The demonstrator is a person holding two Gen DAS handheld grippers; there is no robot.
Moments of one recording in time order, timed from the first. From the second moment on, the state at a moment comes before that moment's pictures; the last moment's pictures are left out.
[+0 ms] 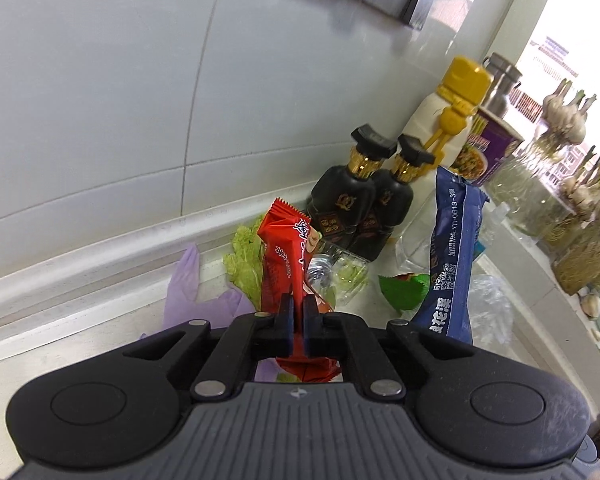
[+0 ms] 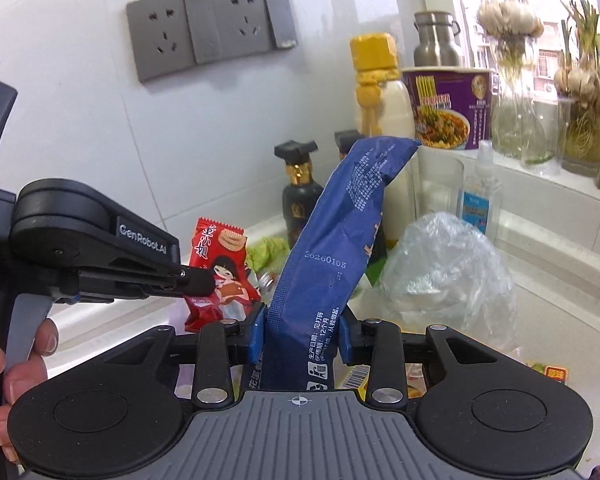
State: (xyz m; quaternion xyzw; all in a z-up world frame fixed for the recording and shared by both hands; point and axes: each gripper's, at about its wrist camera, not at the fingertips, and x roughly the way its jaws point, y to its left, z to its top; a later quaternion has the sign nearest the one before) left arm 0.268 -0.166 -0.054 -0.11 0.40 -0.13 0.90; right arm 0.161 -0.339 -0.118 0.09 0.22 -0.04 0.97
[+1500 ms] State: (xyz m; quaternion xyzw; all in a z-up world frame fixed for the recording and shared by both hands) left arm 0.068 0.022 -0.037 -0.22 0.38 -0.08 0.89; right arm 0.051 -0.172 -0.104 0.08 0.34 0.15 0.92
